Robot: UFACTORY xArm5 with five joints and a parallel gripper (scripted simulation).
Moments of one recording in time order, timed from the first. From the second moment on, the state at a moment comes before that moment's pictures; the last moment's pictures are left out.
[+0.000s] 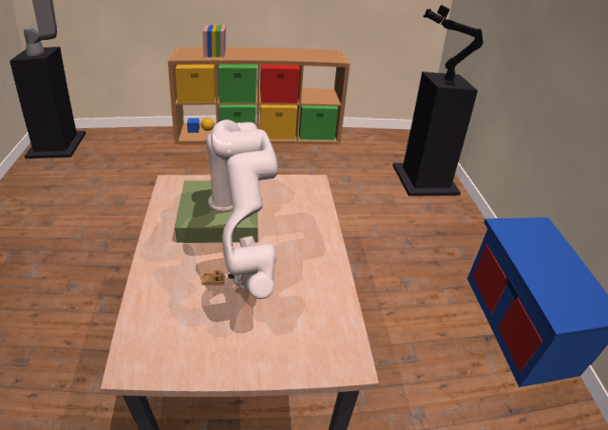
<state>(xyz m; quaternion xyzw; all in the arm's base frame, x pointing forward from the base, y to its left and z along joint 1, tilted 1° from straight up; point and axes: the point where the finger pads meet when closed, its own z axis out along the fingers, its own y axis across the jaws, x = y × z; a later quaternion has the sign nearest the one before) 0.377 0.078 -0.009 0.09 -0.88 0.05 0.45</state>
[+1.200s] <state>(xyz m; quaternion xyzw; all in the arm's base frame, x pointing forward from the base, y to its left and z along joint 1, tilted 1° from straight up) 0.377 0.078 -0.040 0.09 -0.88 0.05 0.45</state>
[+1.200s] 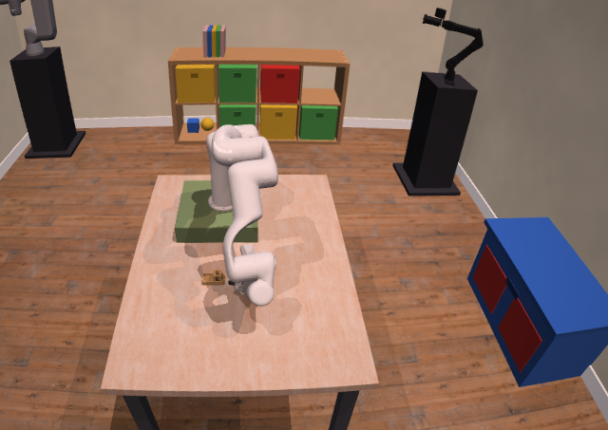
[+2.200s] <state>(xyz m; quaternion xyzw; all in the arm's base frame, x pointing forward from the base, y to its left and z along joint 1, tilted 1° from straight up) 0.377 0.078 -0.040 0.09 -0.88 0.05 0.45</state>
